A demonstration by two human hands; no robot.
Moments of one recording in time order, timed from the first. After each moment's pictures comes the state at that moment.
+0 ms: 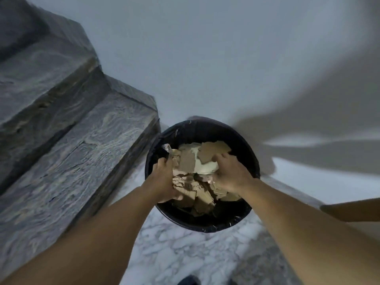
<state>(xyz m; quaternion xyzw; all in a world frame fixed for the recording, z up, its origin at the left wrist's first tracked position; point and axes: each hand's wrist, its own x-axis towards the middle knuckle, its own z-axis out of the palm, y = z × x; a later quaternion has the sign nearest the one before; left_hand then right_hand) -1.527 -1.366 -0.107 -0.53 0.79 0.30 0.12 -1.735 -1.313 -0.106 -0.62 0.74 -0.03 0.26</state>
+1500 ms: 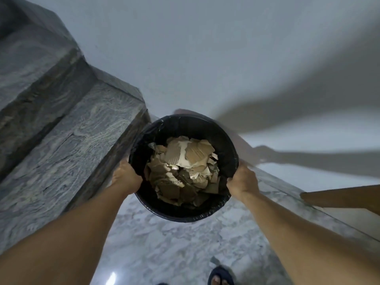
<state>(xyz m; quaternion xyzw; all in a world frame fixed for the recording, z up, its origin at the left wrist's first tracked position) -1.521 -1.370 -0.086 -0.77 0.55 0.32 0.05 -1.791 -1.263 -0.095 -0.34 0.88 -0.12 0.32</state>
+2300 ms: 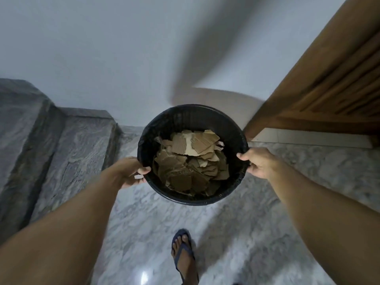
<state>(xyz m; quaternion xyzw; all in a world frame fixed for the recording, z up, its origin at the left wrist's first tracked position) -1.506 -1.284 0.132 -0.61 0.43 0.66 0.08 -1.781 -1.056 0.126 0.11 0.76 -0.44 0.46</state>
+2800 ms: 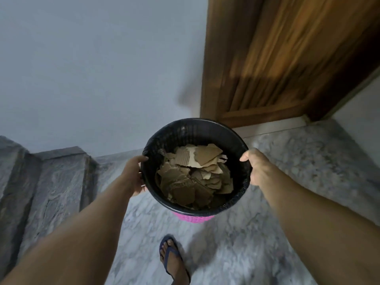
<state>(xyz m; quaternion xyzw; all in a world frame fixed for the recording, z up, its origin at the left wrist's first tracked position) -1.558 -1.101 0.251 -0.56 0.46 0.69 0.06 -1.761 -0.847 0.232 0.27 0.71 -0.53 0.37</state>
